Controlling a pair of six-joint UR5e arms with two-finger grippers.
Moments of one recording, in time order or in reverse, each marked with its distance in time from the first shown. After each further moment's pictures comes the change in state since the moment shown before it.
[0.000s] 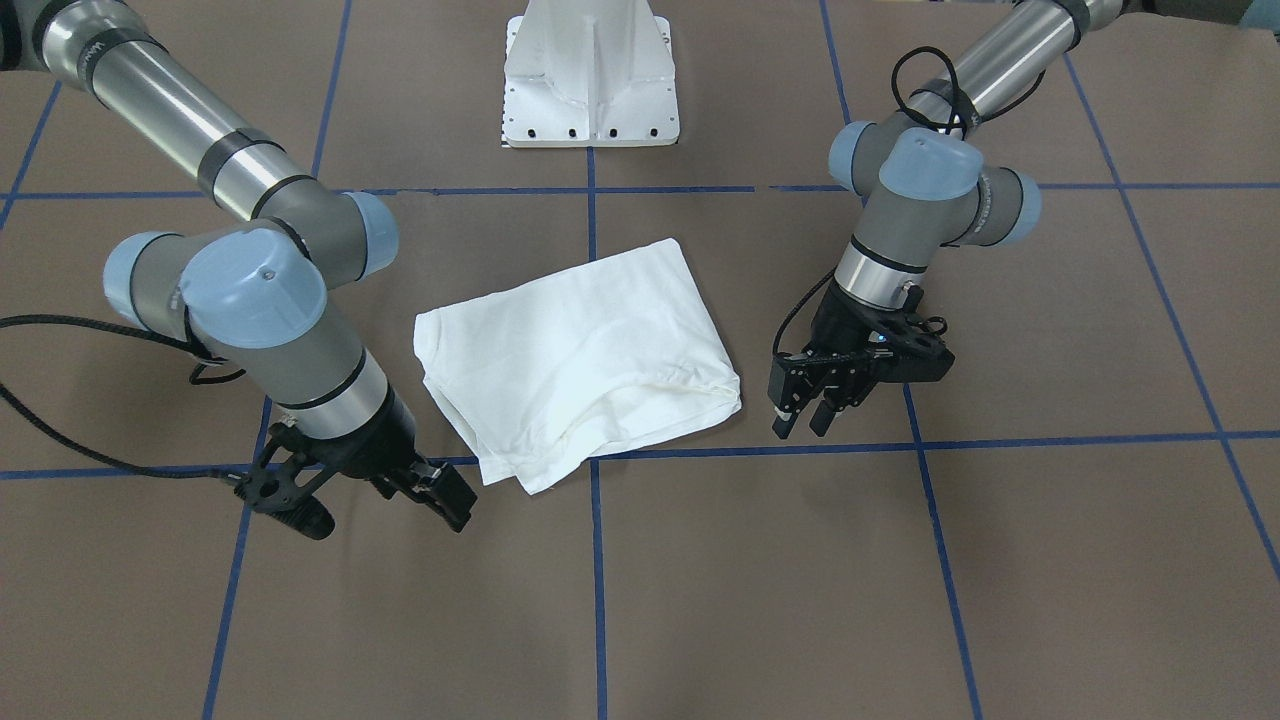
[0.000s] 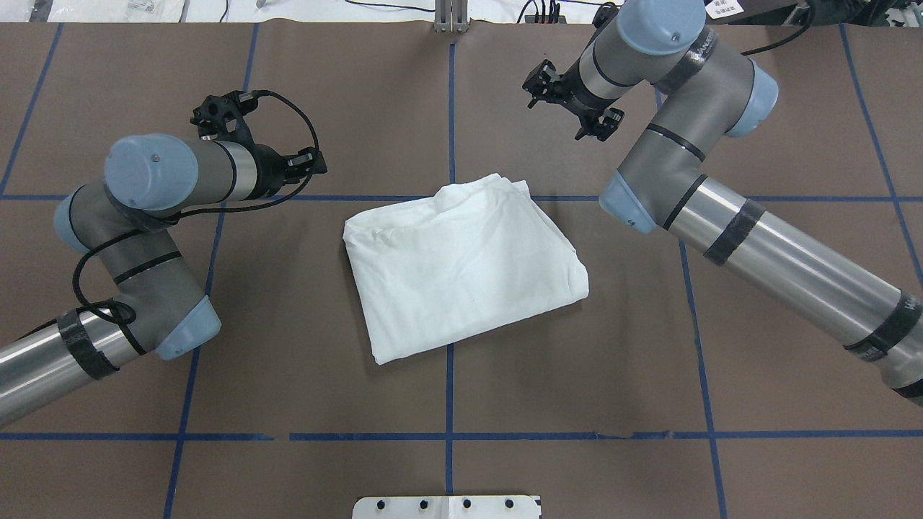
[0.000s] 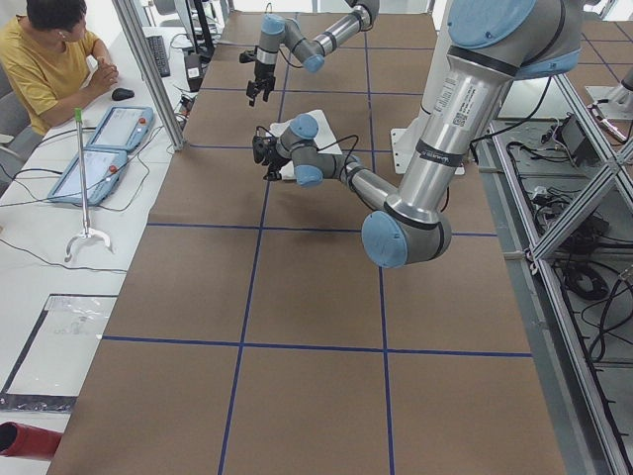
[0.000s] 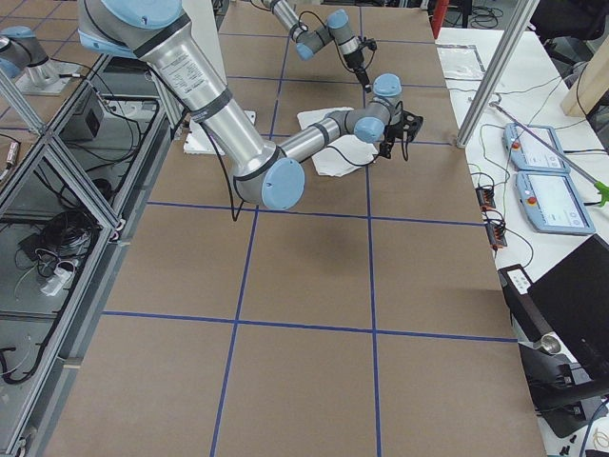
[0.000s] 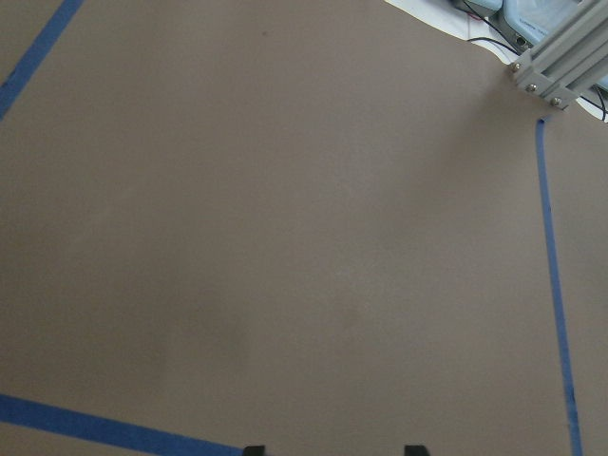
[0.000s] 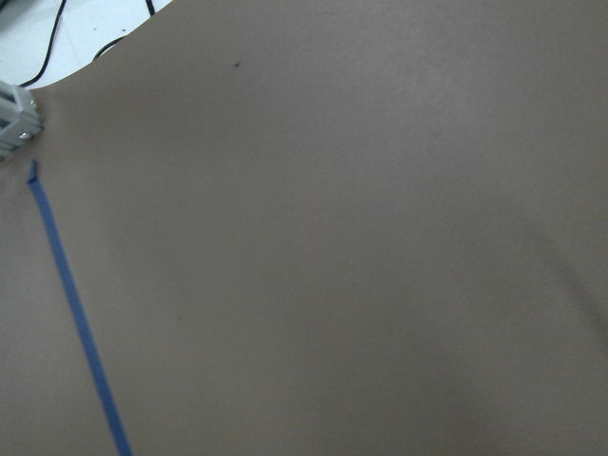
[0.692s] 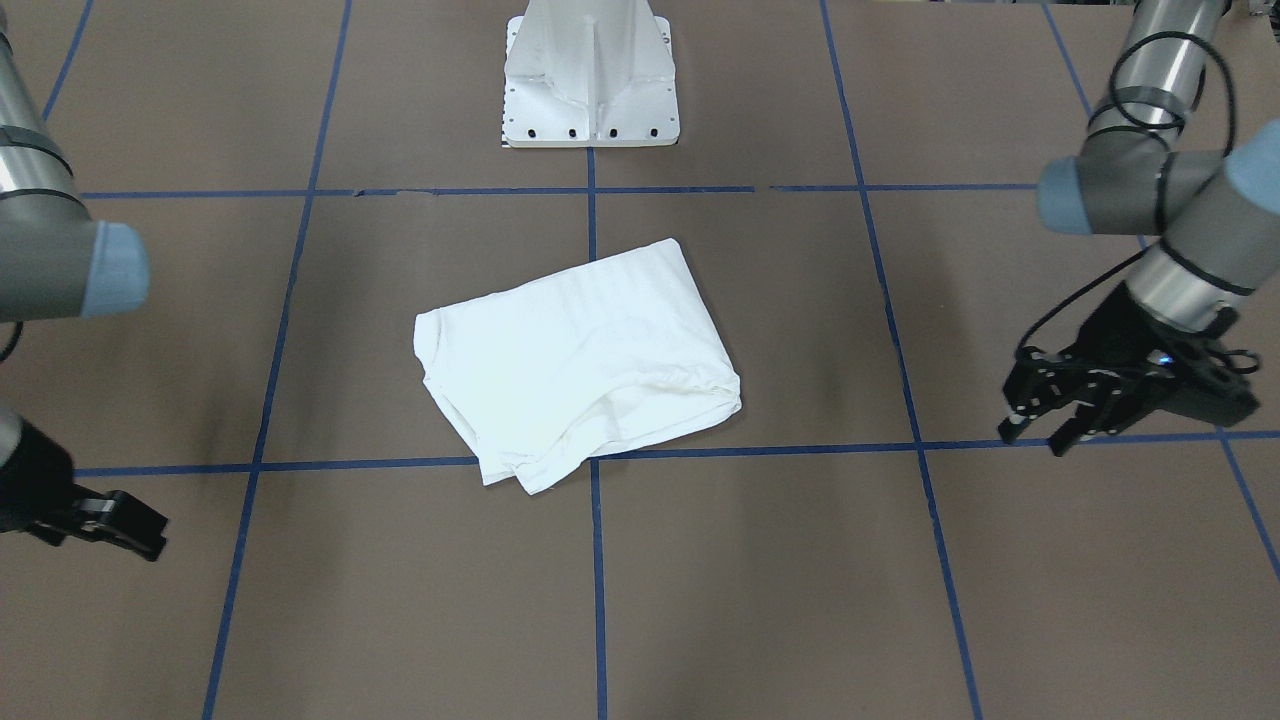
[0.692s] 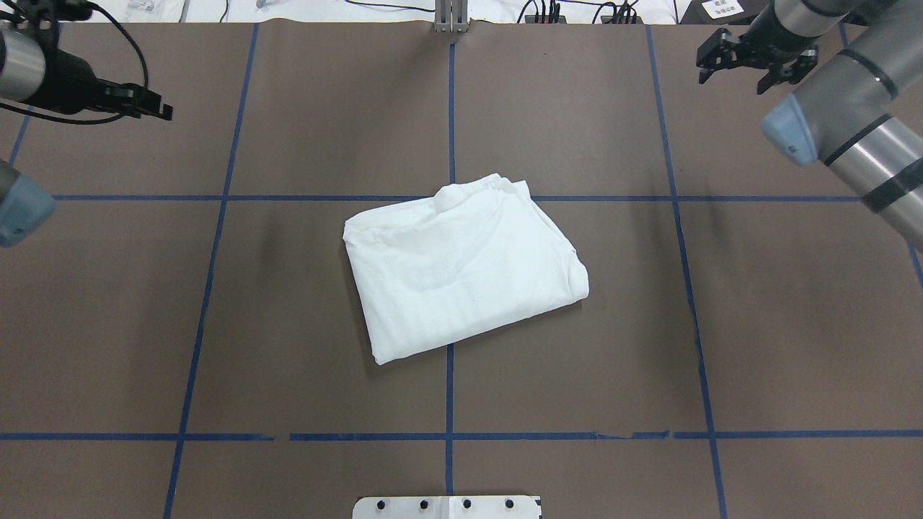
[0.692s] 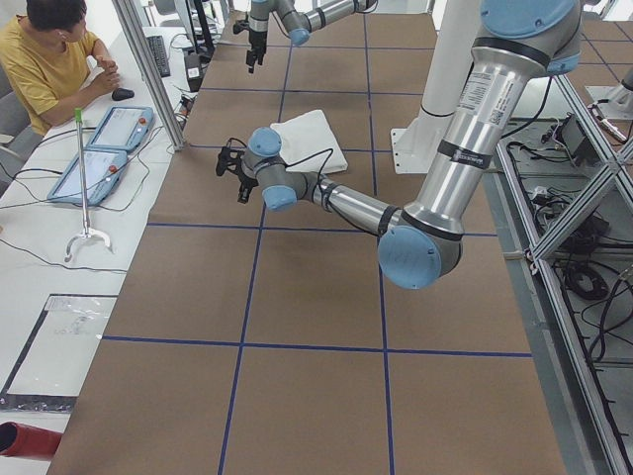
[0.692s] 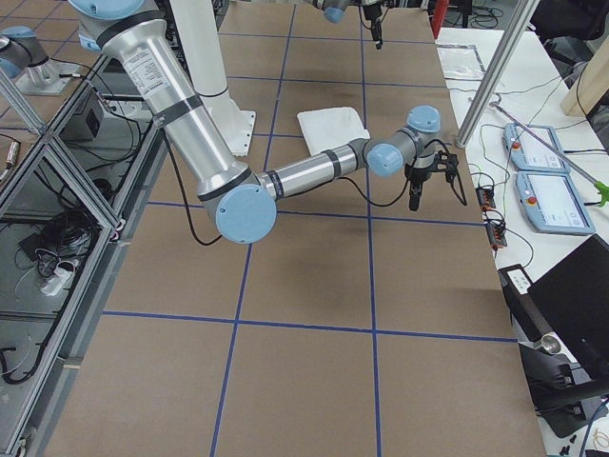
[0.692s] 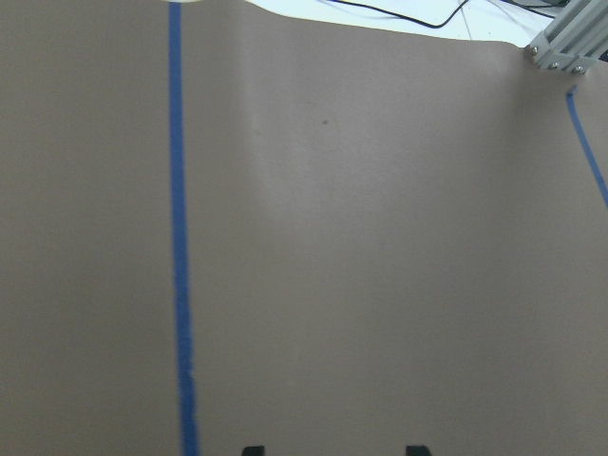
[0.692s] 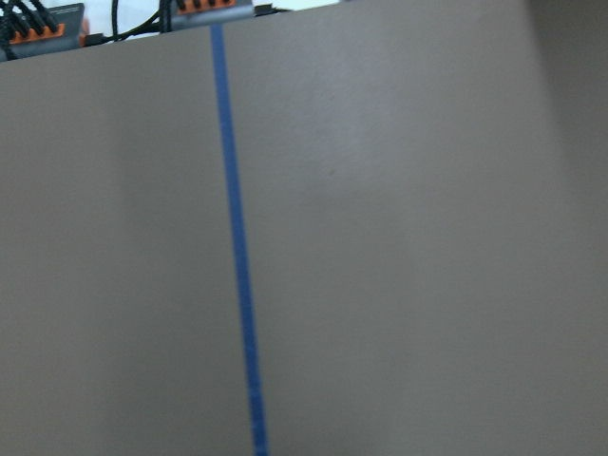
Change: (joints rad) left arm -0.440 0.142 0.004 0.056 -0.514 0.697; right arm 0.305 -0.187 0.137 -0.339 0.141 -0.760
